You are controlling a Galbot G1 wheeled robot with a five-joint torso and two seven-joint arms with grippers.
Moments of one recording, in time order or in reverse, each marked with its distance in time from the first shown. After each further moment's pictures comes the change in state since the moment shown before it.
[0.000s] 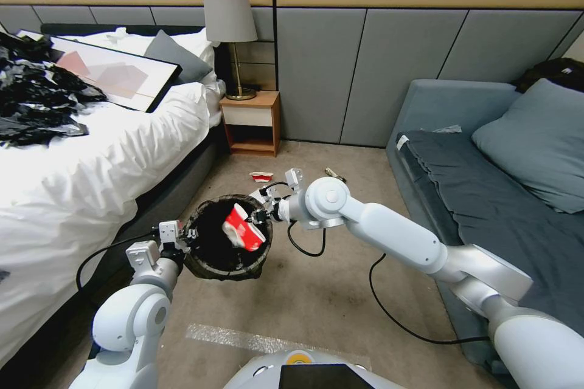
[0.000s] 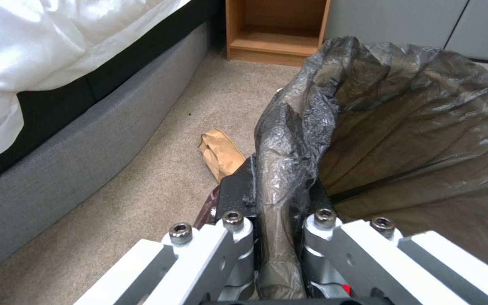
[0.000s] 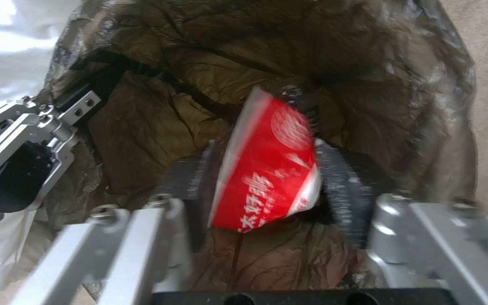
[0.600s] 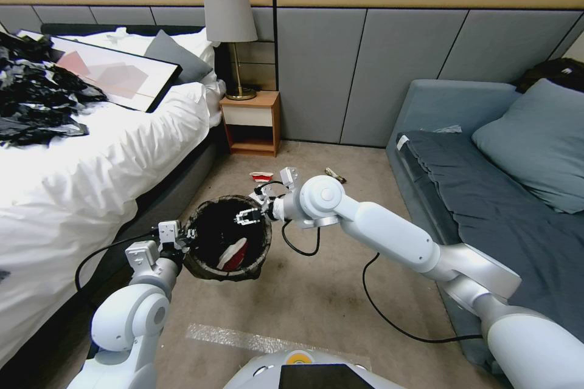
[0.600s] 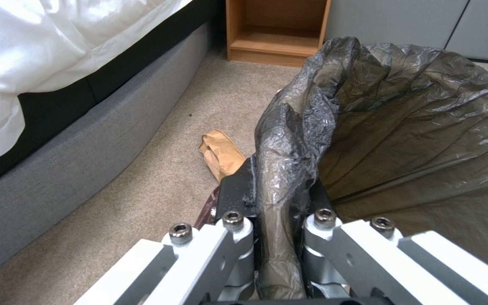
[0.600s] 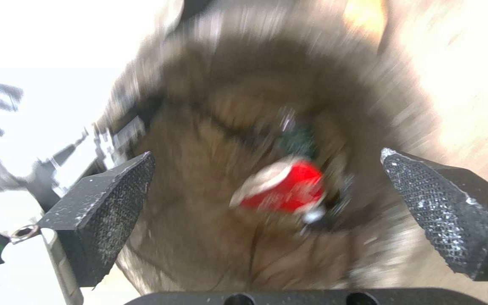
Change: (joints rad) left arm -0.004 0.005 -0.002 0.003 -0.002 0.000 0.000; right arm 0.026 -0.038 0.102 0.071 0.079 0.000 0.067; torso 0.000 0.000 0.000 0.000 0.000
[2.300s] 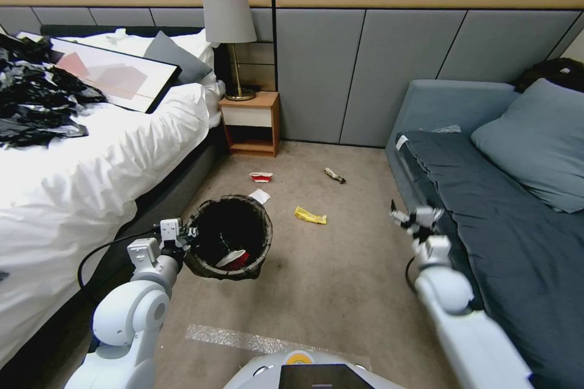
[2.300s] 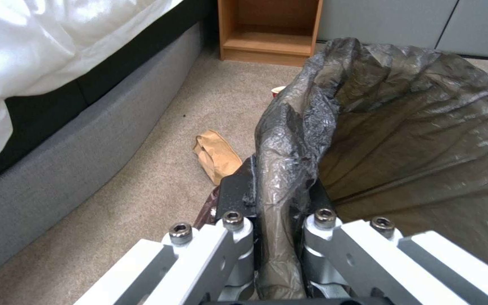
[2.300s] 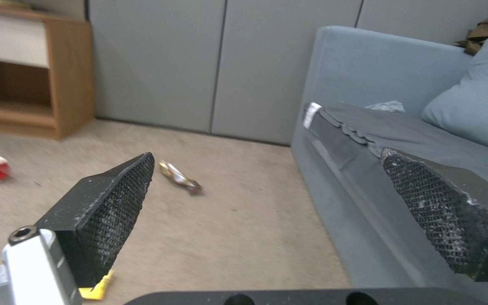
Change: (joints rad) left arm -0.012 0.022 0.007 0.016 -0.011 0.000 0.012; right arm -1.317 0.179 1.049 0.036 -1.939 0.736 -0.641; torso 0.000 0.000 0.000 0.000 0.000
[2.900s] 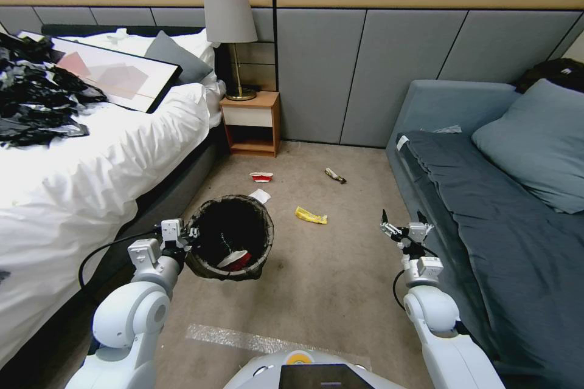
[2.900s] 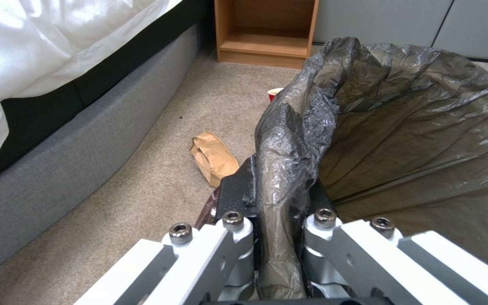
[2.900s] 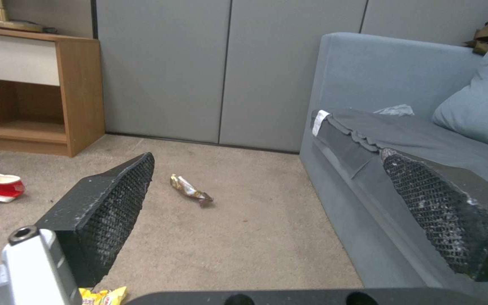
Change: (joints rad) left arm 0.009 -0.008 0.005 -0.017 0.004 0.000 0.001; right arm 0.034 0.006 -0.005 -0.007 0.025 -0.002 -0.014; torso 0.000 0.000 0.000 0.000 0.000
